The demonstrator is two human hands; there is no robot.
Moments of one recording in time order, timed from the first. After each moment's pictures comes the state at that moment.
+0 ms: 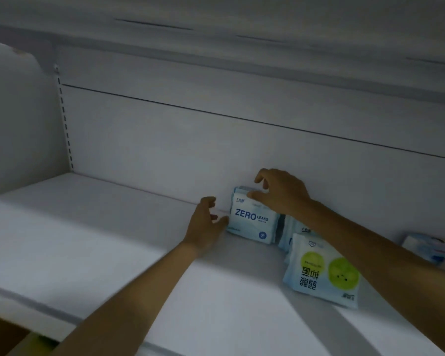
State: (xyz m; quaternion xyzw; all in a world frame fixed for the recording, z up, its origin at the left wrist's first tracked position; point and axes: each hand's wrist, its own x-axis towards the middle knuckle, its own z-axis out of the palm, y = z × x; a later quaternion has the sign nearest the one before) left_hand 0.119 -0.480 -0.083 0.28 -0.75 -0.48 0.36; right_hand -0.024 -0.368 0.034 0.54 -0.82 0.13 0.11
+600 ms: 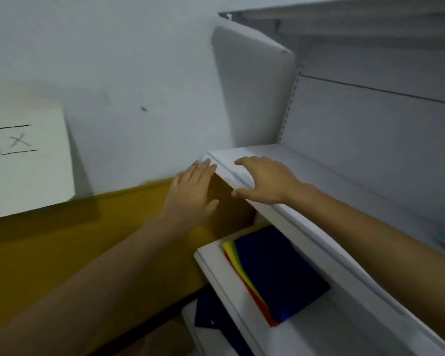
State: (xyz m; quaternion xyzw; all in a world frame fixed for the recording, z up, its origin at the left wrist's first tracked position) left_hand 0.552 -0.427 -0.084 0.59 -0.76 0.06 0.25; right_hand 0.364 -0.464 -0.013 0.86 -0.50 0.07 0.05
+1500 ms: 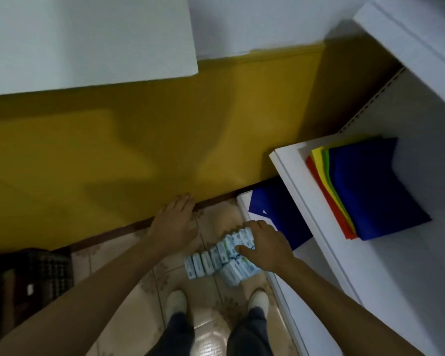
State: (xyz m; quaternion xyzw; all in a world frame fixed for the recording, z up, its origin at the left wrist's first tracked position) left_hand 0.756 -0.289 -0.345 0.70 -0.68 -0.22 -0.03; right_hand 0.518 -0.326 -0.341 0.80 -0.53 -0.12 -0.28
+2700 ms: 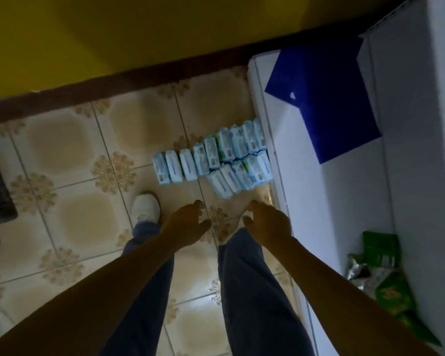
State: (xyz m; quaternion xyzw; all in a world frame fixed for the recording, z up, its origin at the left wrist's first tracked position) left_hand 0.595 -0.222 -0.748 0.70 -0.40 -0.58 -0.07; right_hand 0.410 -0.291 -0.743 0.72 -0.52 -0.32 -0.33
